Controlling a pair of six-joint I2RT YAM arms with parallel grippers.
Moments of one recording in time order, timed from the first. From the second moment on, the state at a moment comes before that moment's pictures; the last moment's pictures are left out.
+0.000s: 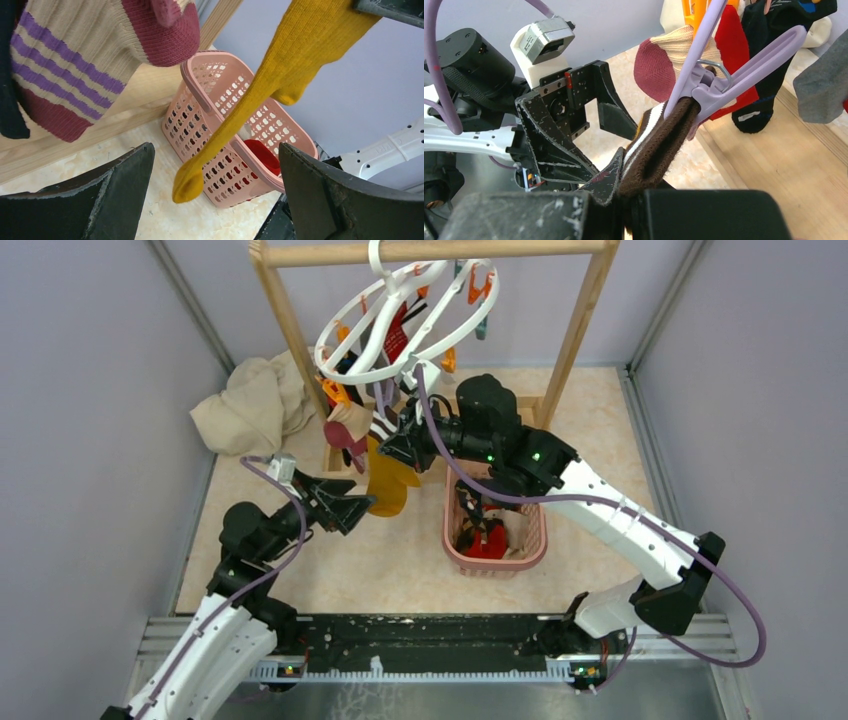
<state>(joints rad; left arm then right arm) -0.42 0.50 0.44 0.16 0.40 -0.58 0.92 1.37 1.56 -0.39 -0.29 0.11</state>
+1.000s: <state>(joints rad) -0.67 0.84 0.67 -0.05 0.07 -0.49 0.91 1.32 1.37 -0.27 -0.03 0.19</state>
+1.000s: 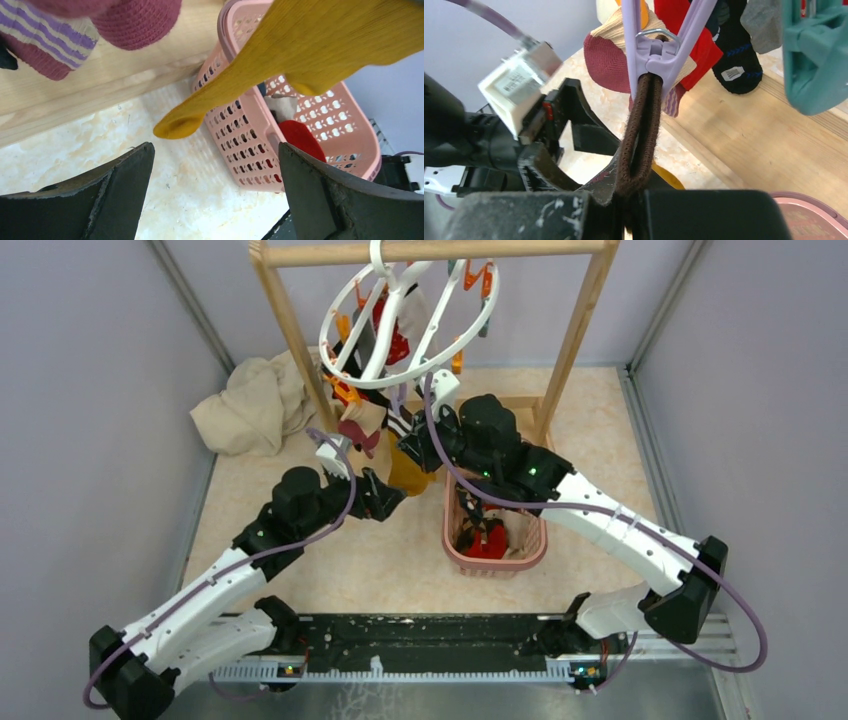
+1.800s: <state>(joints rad) -0.71 0.89 0.56 0.25 0.17 -0.37 0.82 1.27 1.37 -0.27 -0.30 0.24</state>
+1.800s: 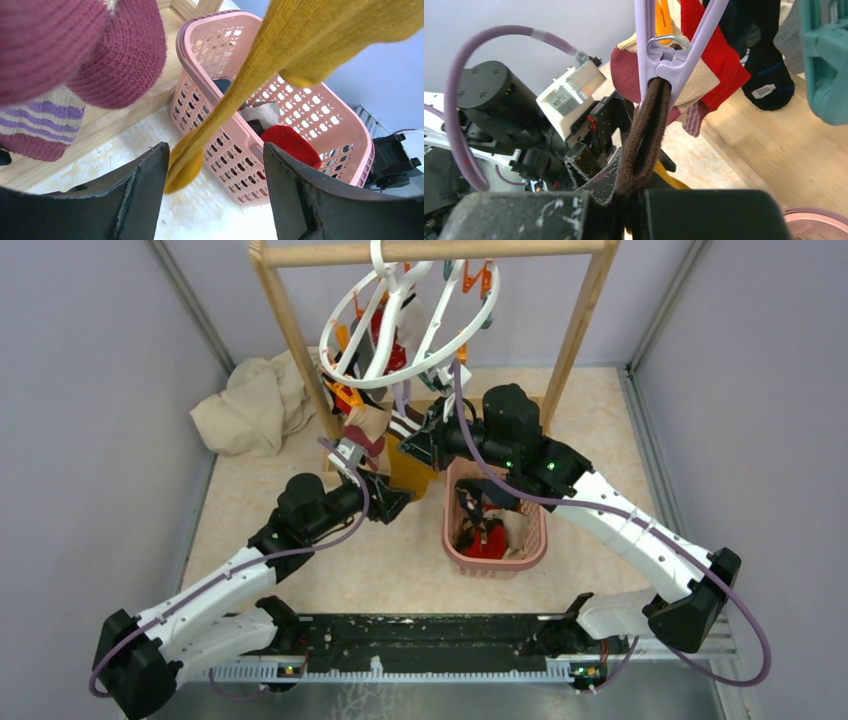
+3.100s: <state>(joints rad) -0.74 0.95 0.71 0.04 0.04 -0.38 0.81 1.27 1.35 -0.31 -0.22 0.28</state>
